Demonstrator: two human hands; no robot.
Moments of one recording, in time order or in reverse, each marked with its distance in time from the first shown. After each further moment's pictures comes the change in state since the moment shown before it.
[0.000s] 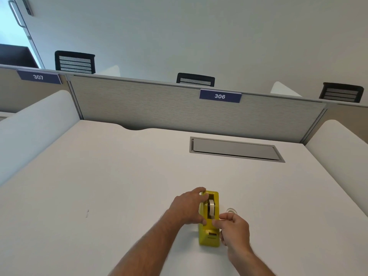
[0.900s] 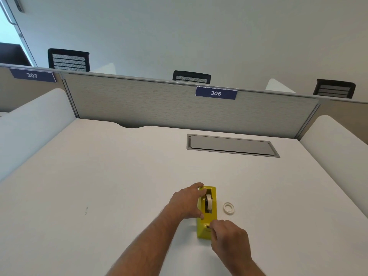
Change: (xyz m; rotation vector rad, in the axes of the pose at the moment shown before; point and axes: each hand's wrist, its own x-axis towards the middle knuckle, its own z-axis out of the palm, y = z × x) left_hand -0.001 0.004 0.000 -0.015 -0.004 -0.017; right_hand -0.039 0.015 -0.019 -1.024 0.101 -1.177
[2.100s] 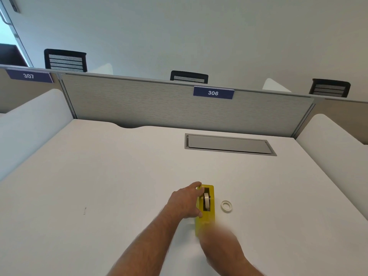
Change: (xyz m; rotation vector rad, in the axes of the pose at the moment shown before) left_hand 0.000 0.003 0.006 0.034 0.017 -0.025; right_hand -0.006 -0.022 -0.008 -0.367 -0.367 -0.219
